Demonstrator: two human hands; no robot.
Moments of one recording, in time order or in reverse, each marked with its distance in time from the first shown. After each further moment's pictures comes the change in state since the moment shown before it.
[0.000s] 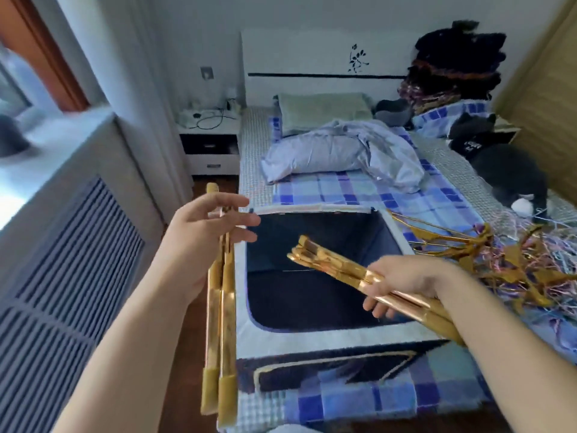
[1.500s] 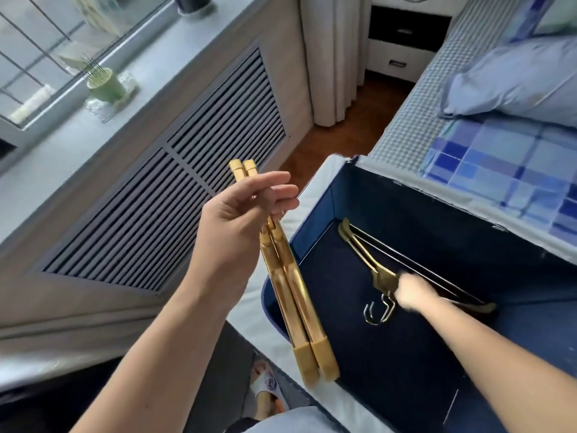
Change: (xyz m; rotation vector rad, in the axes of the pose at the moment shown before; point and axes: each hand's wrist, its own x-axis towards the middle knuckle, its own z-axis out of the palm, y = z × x) left_hand 0.070 -0.084 0.086 -0.003 0.727 -0.078; right_hand 0.370 0.056 -0.001 -0.934 -0.046 -0.103
